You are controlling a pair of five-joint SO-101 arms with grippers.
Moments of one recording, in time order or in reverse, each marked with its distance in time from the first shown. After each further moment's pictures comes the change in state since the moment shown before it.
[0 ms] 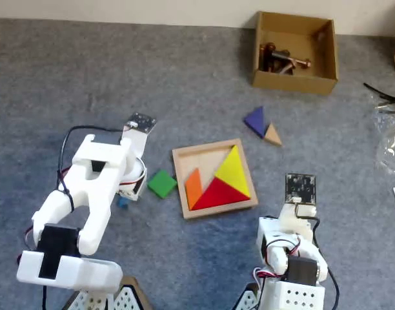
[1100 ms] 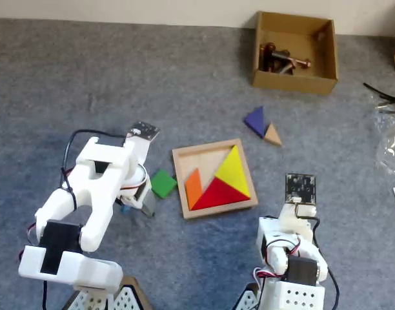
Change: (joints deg) left arm 0.0 0.4 0.0 1.8 0.1; right arm 0.0 0.0 0.0 0.0 0.0
